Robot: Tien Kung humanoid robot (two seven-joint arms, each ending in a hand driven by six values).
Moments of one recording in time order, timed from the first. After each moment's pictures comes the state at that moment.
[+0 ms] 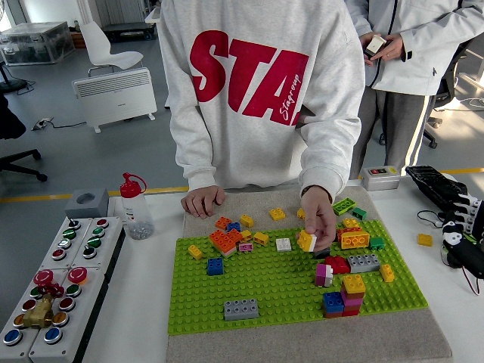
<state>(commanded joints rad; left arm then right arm) -0.10 0.05 -1.20 -0.18 1.49 0.01 0.32 0.02 -0.38 1.34 1.73 -1.16 -0.54 0.17</state>
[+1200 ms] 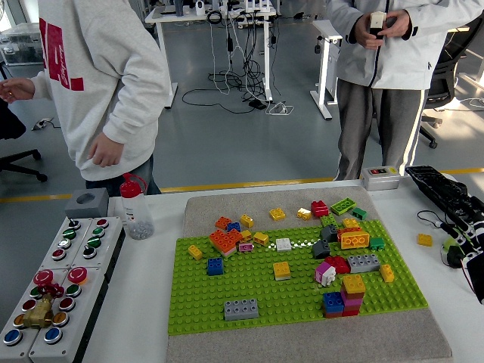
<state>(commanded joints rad) -0.14 0.07 -1.18 -0.18 1.42 0.02 0.26 -0.03 -0.30 1.44 1.73 -0.41 -0.26 0.33</state>
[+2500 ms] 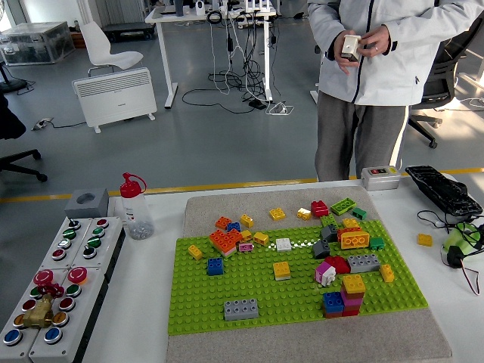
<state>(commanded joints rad) -0.12 0.03 -1.17 -0.18 1.42 0.01 0.28 -0.10 -0.27 1.66 1.66 0.25 -0.12 0.32</state>
